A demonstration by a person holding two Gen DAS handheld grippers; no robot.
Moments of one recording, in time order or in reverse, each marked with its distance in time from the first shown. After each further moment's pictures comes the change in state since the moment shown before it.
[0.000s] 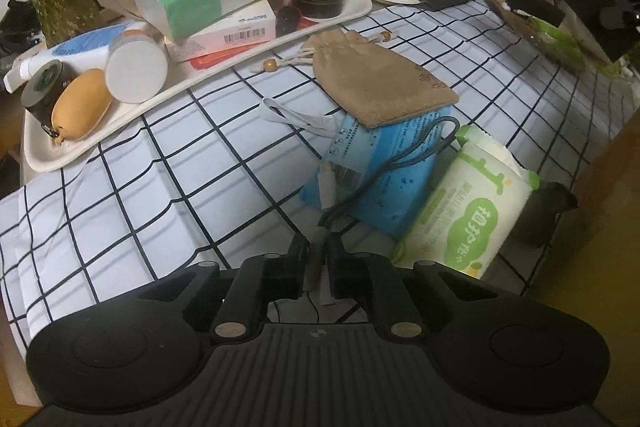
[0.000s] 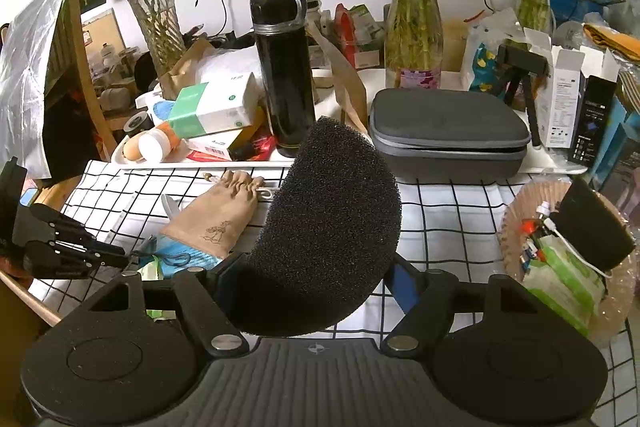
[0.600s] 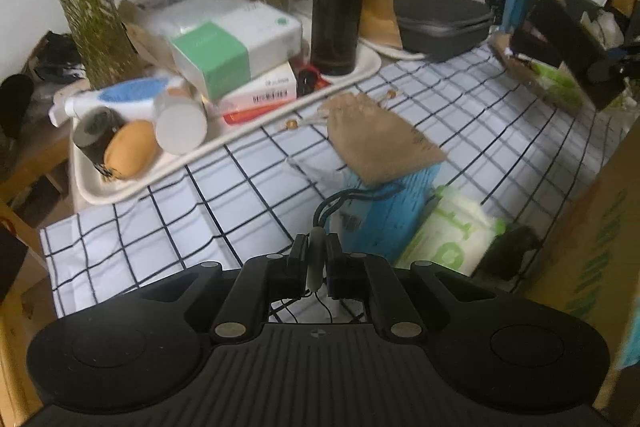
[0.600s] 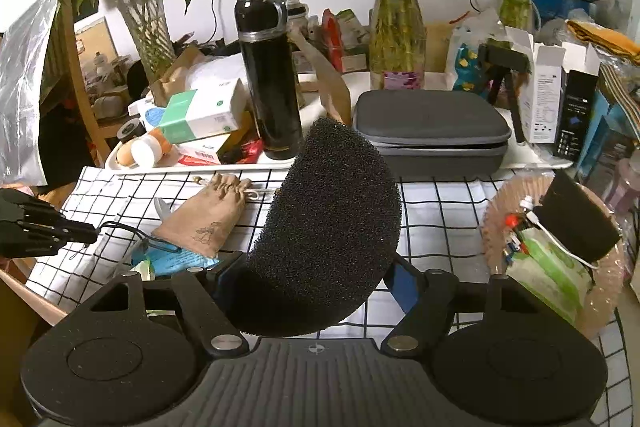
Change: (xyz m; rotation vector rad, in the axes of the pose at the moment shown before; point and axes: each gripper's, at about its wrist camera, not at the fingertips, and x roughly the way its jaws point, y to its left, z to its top) left arm -0.059 -0.010 0.015 -0.035 -0.102 0.071; right arm -0.015 -0.013 -0.008 0.023 -0.023 -0.011
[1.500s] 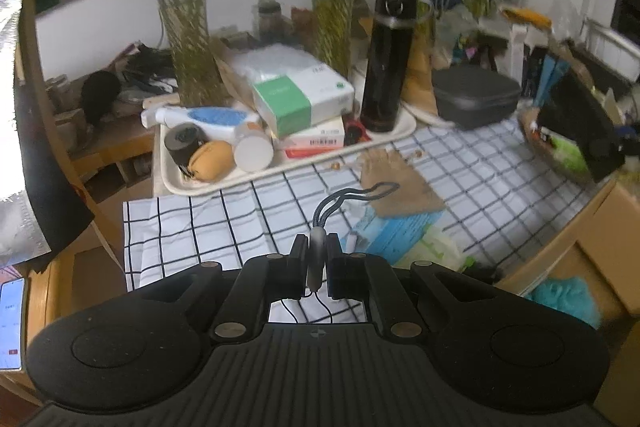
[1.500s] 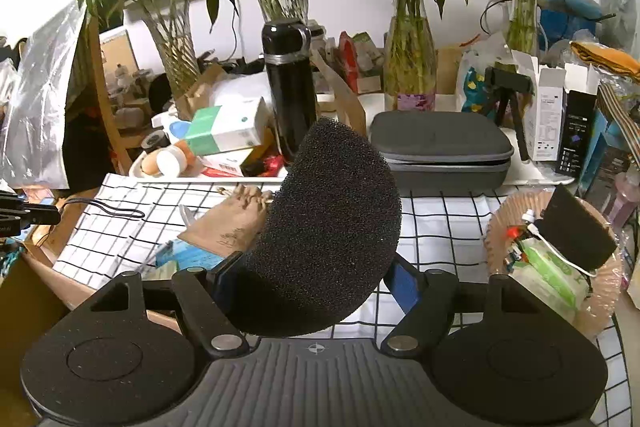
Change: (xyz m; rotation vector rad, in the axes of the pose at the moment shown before) left arm -0.091 -0.021 -0.017 -0.178 -0.146 0.153; right arm -0.033 0.009 -0.012 -0.029 -0.071 0.045
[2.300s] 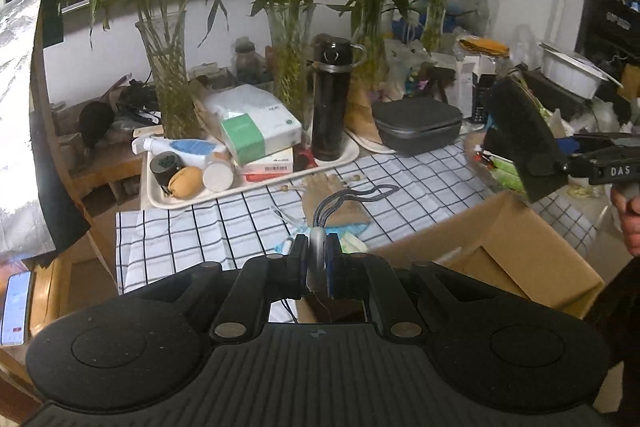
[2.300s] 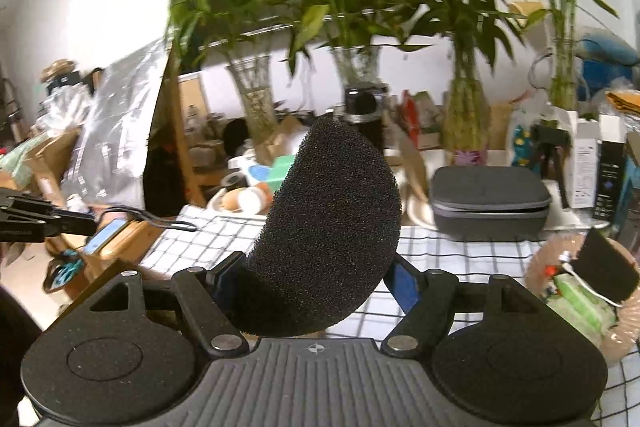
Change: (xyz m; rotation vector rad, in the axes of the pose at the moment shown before) left arm -0.089 -0.064 -0.010 0.005 -0.078 -0.031; right arm -0.065 0.026 -0.017 -0.076 -0.153 0.202
